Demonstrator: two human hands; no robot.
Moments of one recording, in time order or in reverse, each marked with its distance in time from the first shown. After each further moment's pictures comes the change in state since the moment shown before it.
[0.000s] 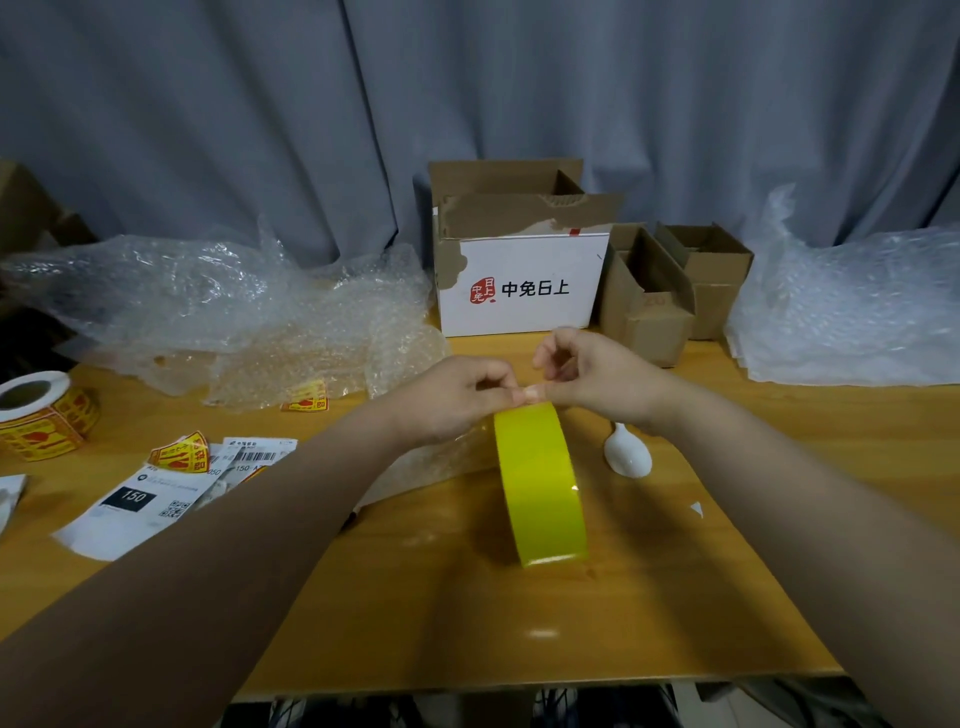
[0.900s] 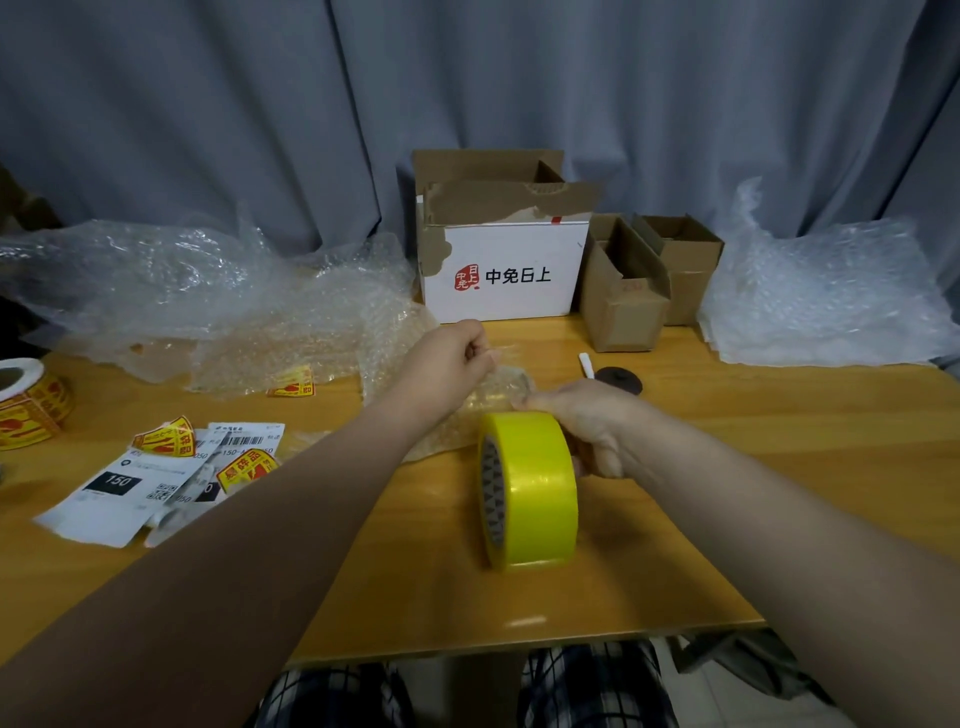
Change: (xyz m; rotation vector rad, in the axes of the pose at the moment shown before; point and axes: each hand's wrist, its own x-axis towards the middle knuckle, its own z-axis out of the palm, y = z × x) left_hand 0.007 -0.007 0.017 0.206 0.370 -0.016; right_hand -0.036 -0.016 0.042 0.468 0.046 0.608
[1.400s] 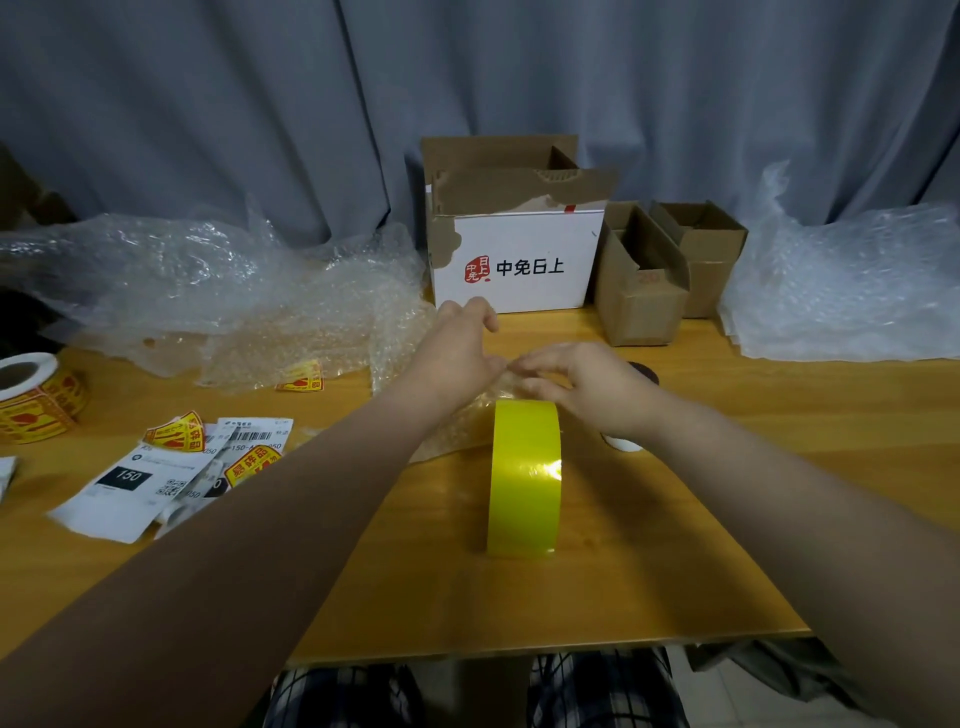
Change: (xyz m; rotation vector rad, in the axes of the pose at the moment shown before) left_hand 0.010 0.009 -0.002 0.096 -0.024 -0.114; right_hand 0.037 0.001 -0.025 -0.777 0.083 -0.804
